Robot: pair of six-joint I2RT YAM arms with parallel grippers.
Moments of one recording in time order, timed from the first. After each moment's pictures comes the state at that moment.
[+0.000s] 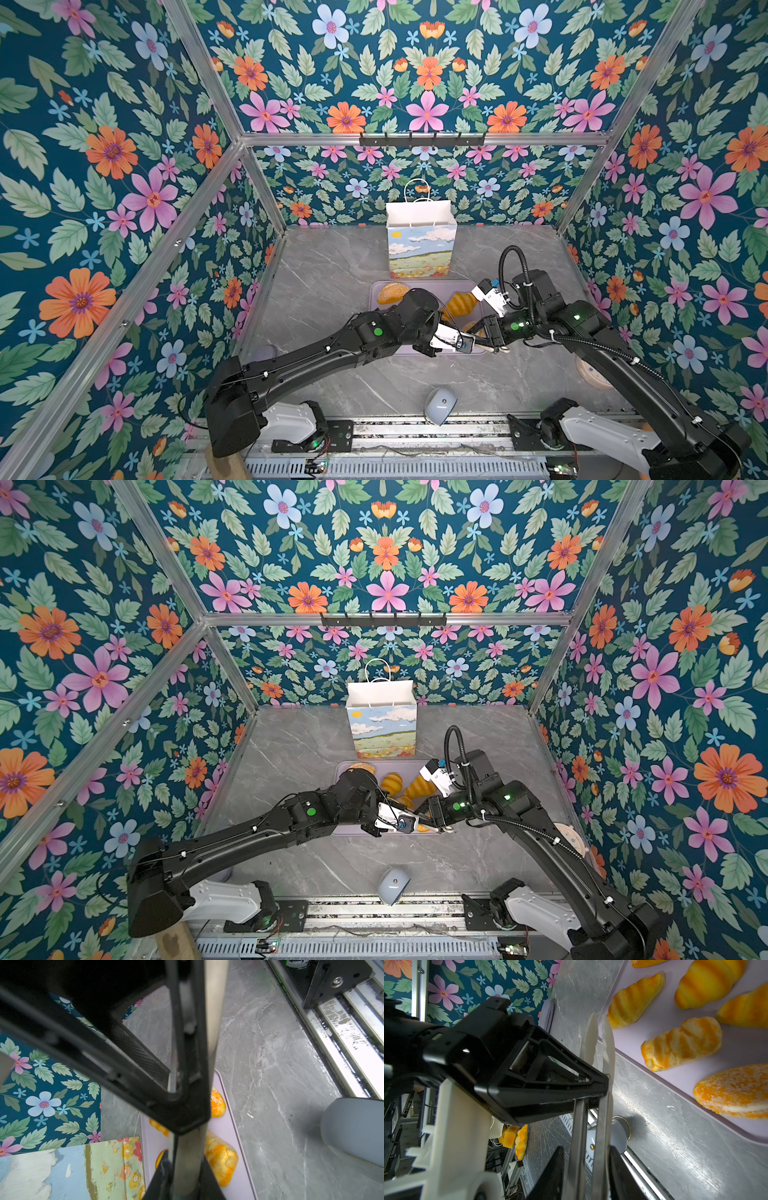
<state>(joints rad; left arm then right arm) -1.07 1.32 1.07 -0.40 0.12 0.94 0.50 1.03 1.04 -0.91 -0.76 0.32</state>
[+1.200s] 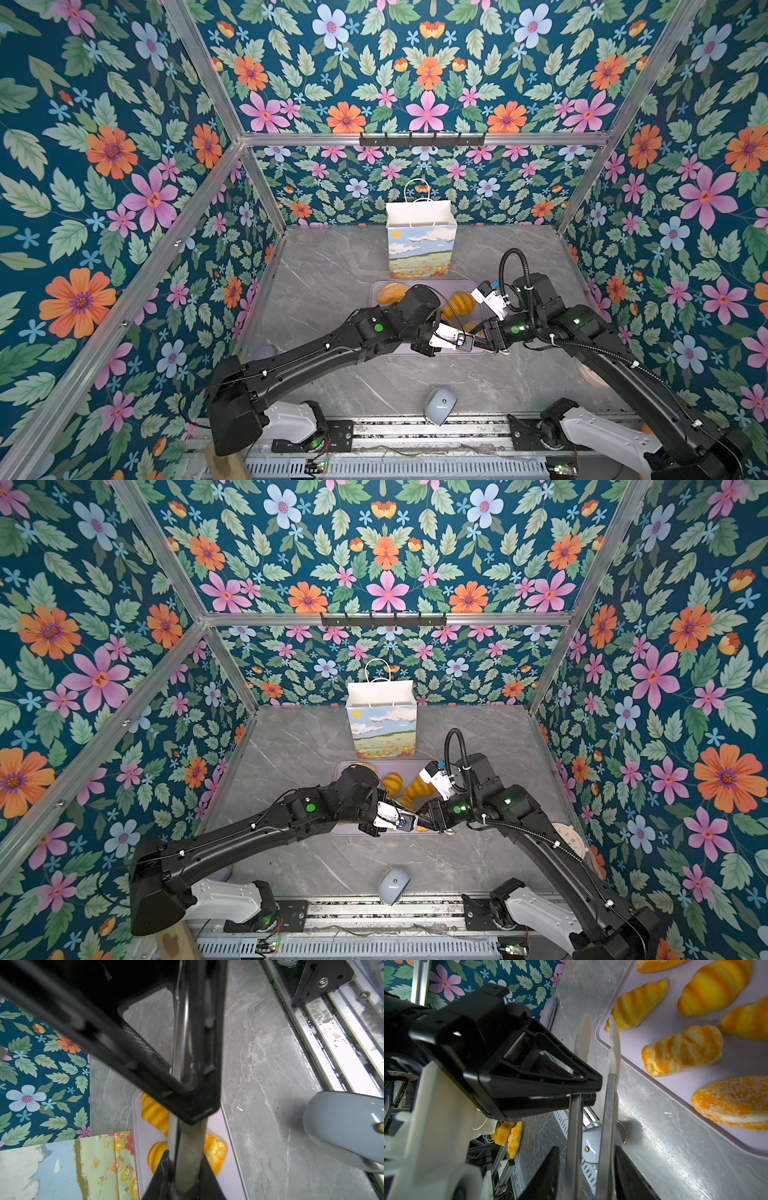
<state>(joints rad) -1.07 1.34 1.14 -0.51 0.12 0.92 0.50 1.01 0.99 -0.87 -0.77 0.26</state>
